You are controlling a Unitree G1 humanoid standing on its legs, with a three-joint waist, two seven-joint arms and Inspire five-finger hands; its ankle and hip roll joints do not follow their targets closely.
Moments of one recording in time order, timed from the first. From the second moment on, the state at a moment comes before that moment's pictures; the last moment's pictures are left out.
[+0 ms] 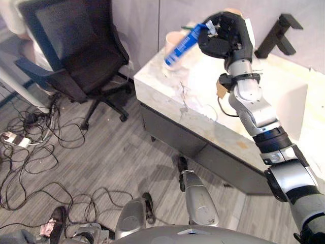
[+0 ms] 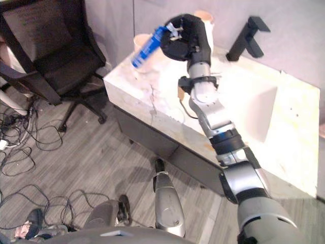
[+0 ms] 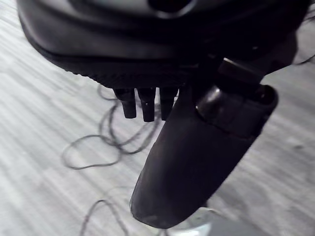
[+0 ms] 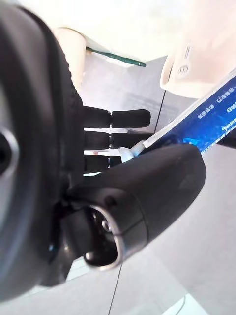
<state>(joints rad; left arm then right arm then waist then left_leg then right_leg) -0.05 0.31 -0.19 1.23 -0.27 0.21 0.16 -0.79 -0.52 0.29 0.22 0.40 0.01 -0.38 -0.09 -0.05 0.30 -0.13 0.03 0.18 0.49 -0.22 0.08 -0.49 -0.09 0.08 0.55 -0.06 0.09</state>
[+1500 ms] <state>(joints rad) -0.02 0.24 -0.22 1.27 -0.26 0.27 0.17 -0.90 -0.63 0.27 0.25 0.41 0.00 -0.33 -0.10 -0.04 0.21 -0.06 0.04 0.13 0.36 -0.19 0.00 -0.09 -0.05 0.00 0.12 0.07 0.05</state>
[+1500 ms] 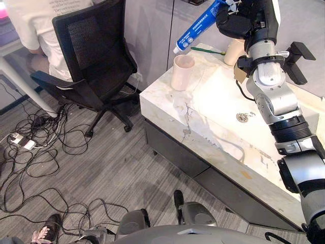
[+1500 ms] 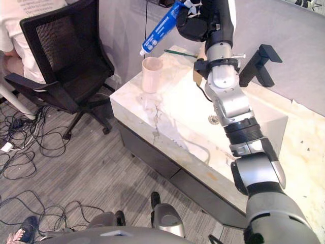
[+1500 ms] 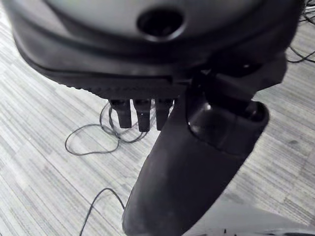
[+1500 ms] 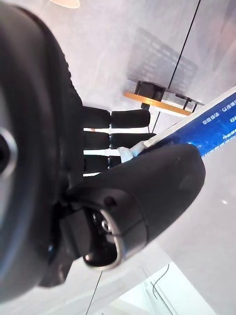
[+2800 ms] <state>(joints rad) -0.01 0.24 -0.22 1.25 -0.26 0.26 0.18 -0.89 -0.67 0.29 0.28 0.40 0.02 -0.33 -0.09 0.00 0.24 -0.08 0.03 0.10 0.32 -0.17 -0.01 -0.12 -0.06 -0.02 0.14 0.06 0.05</state>
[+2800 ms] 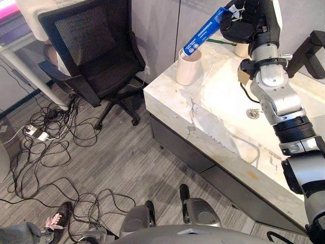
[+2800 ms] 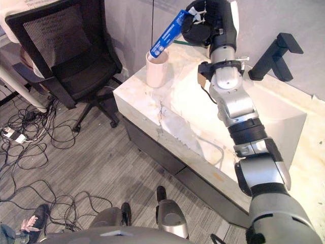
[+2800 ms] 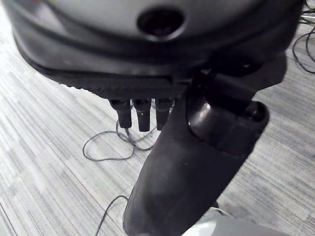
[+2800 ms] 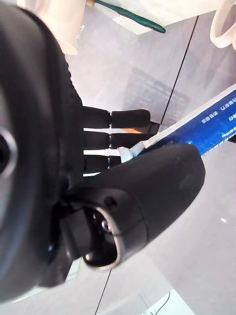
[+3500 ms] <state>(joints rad) -0.05 0.25 -0.22 1.26 -0.25 0.27 0.16 -0.89 -0.65 0.35 0.28 0.20 0.06 -0.17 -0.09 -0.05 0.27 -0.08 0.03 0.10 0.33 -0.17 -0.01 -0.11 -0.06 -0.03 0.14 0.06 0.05</state>
